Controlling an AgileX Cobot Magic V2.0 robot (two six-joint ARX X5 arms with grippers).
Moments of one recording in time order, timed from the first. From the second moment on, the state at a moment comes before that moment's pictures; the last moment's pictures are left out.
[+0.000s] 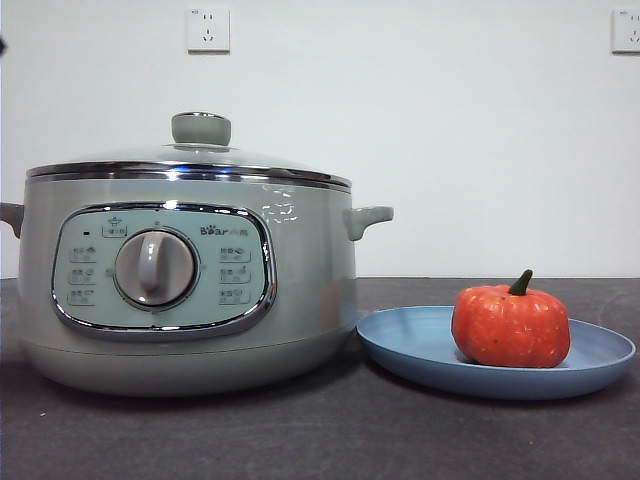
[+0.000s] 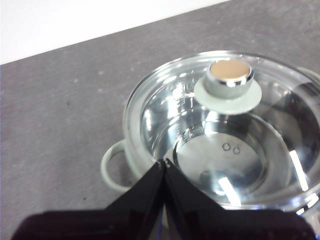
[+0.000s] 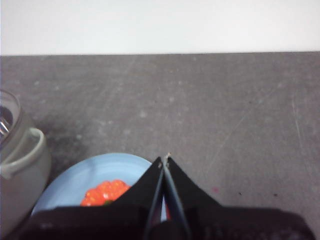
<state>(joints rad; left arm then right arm) -0.51 0.54 0.66 -0.52 -0.21 0.02 0.53 0.41 0.53 -0.43 0.40 0.14</state>
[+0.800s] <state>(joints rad) -0.01 0.10 0.16 -0.25 0.05 0.04 0.53 0.41 0.53 -0.53 0.40 0.14</state>
